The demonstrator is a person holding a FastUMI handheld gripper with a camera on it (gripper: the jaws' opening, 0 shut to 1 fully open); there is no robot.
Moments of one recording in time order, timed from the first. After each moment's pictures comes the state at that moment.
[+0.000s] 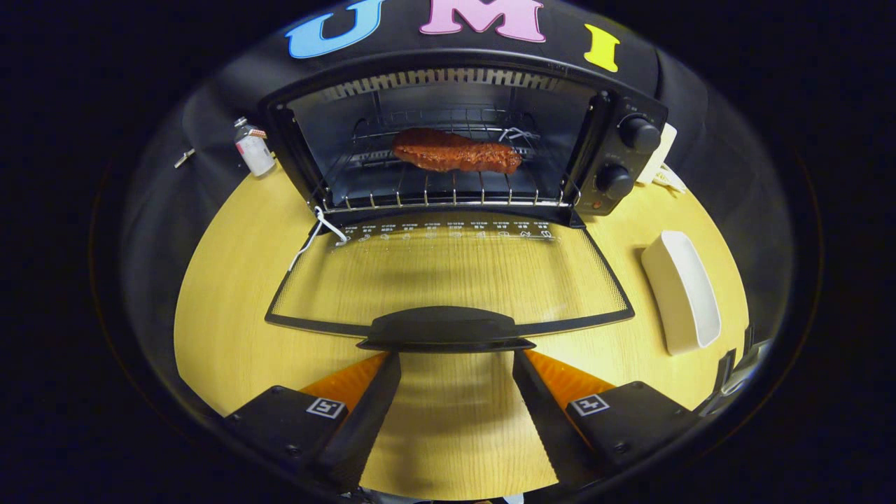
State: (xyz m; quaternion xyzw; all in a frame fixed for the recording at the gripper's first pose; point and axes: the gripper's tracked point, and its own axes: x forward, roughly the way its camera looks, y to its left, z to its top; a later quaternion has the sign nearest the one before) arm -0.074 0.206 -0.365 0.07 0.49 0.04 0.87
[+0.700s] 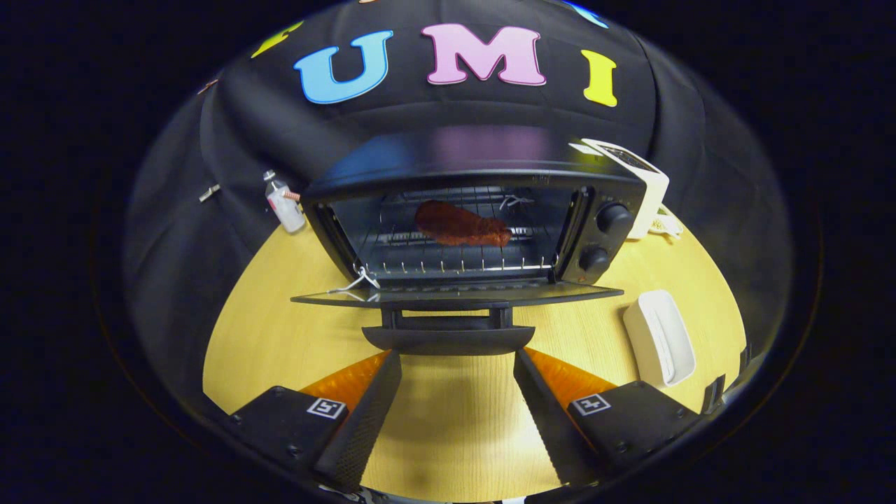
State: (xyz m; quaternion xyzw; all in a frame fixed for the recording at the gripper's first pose) arm -0.053 0.200 -0.288 0.10 0.39 0.07 0.91
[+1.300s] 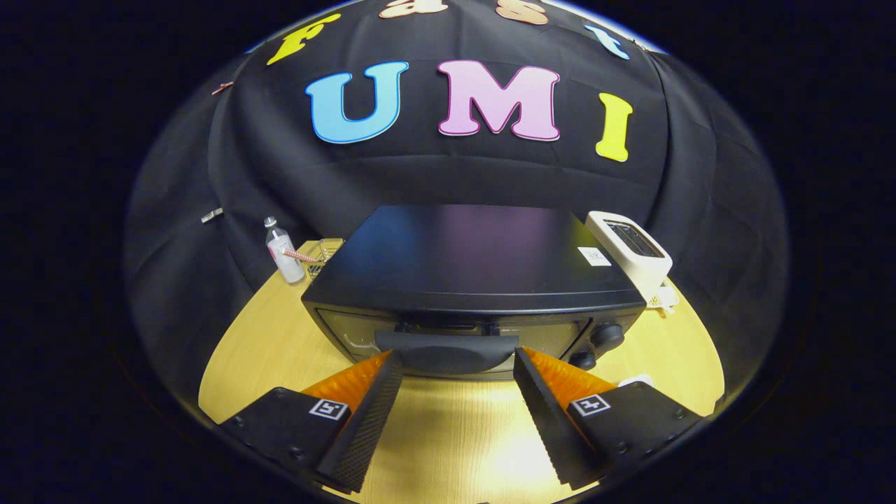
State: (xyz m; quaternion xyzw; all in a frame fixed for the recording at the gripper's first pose) arm 0.005 0.186 -0.231 0.07 0.31 0.07 0.95
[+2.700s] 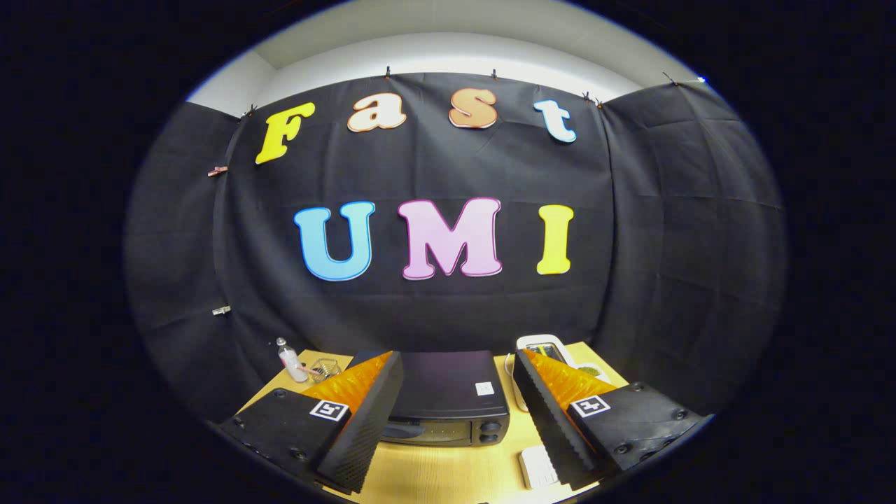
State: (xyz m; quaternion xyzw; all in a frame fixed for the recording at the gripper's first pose) arm -0.013 0.028 0.011 0.10 0.08 0.02 0.99
